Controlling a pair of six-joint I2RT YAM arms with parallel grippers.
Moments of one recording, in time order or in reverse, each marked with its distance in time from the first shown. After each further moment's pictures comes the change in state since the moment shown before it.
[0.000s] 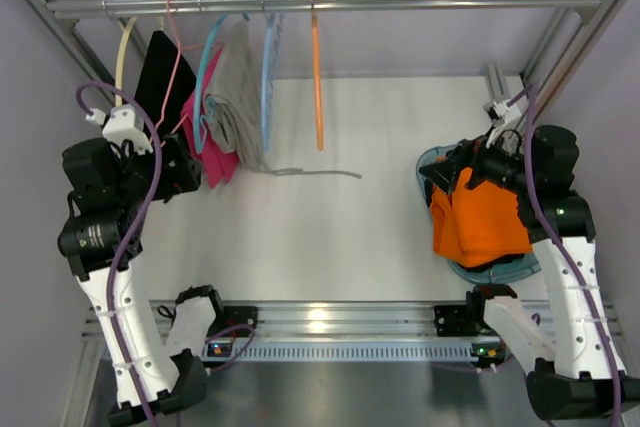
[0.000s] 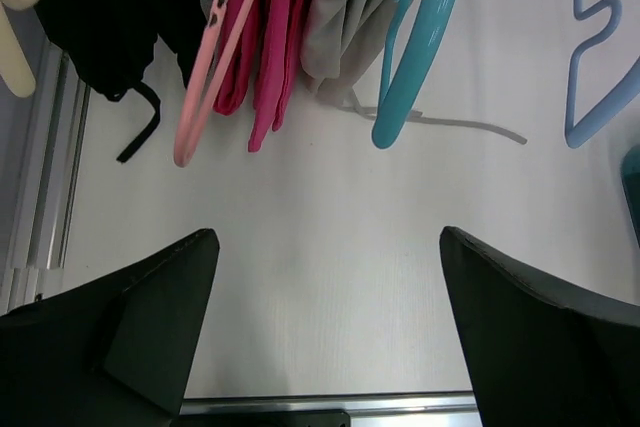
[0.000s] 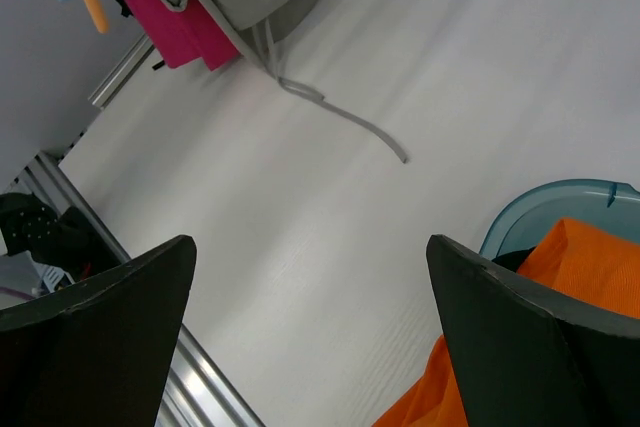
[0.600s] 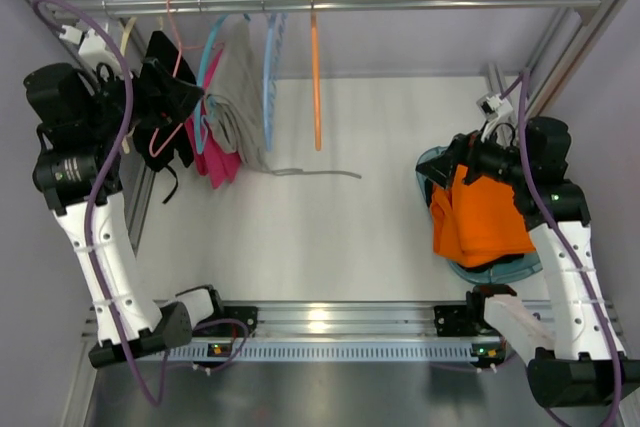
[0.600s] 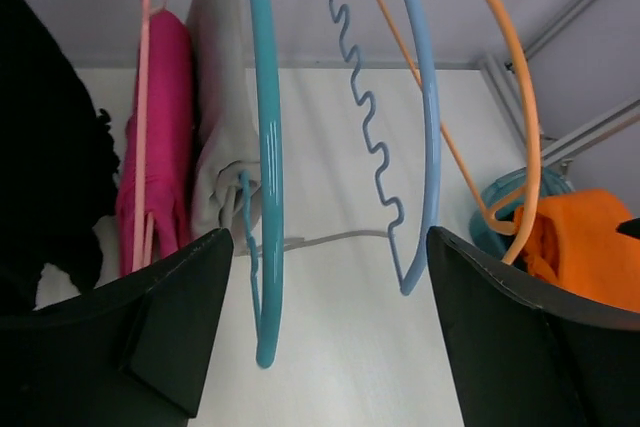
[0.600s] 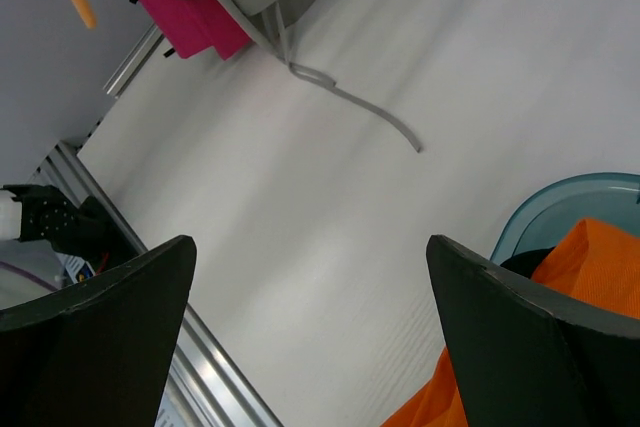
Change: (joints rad) left arm 0.000 0.297 0.391 0.177 0.286 -0.101; right arm -0.001 0.072 0.010 -0.011 -0.037 0.003
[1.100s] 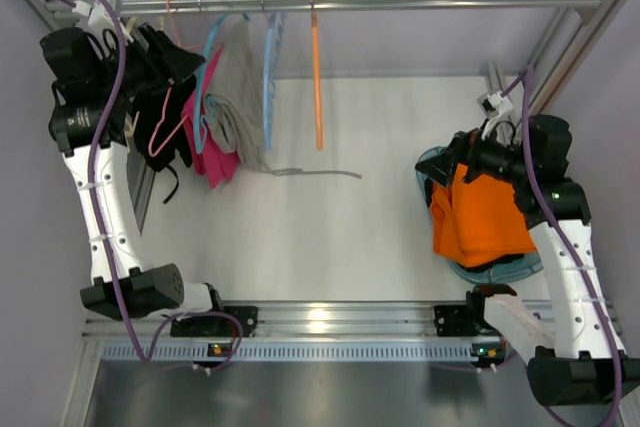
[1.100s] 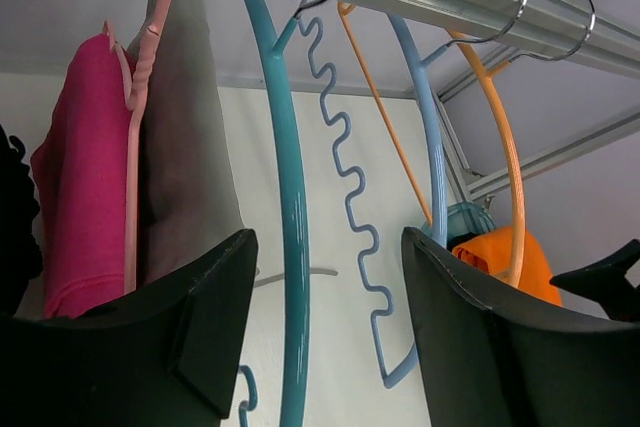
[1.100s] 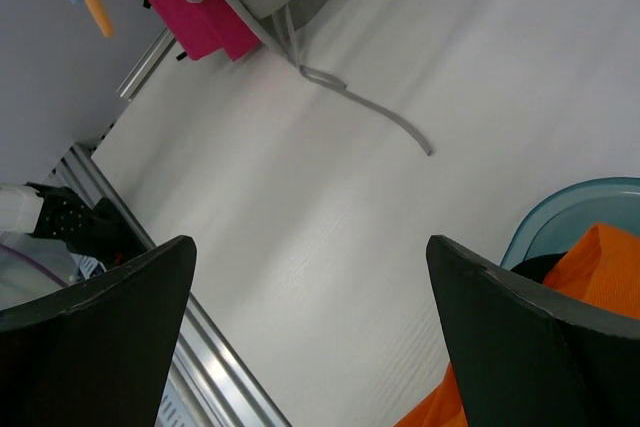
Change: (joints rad) left arm 0.000 0.233 0.021 0.248 0.142 -0.246; right arm 0.000 0.010 0.019 0.005 -0.018 0.020
